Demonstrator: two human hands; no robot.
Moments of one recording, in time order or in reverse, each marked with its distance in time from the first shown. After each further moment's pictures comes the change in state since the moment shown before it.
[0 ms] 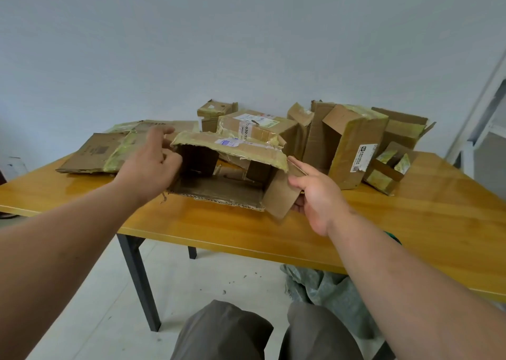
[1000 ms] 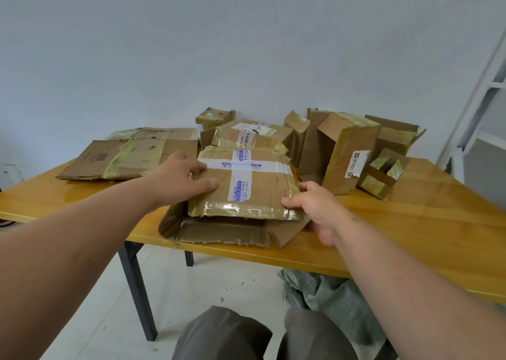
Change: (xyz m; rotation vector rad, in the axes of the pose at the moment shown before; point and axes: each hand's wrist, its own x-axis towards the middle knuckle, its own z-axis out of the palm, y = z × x) left_hand 0.000 0.031 0.006 0.114 -0.410 -0.061; right_hand -0.018 -0.007 -0.008 -0.247 0.030 0.179
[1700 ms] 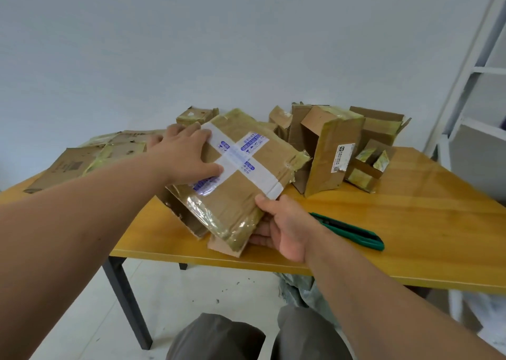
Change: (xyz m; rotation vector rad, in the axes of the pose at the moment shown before) left_hand 0.040 0.053 -0.002 0.527 0.121 0.153; right_hand 0.000 0.019 0.025 0.411 -0.266 0.057
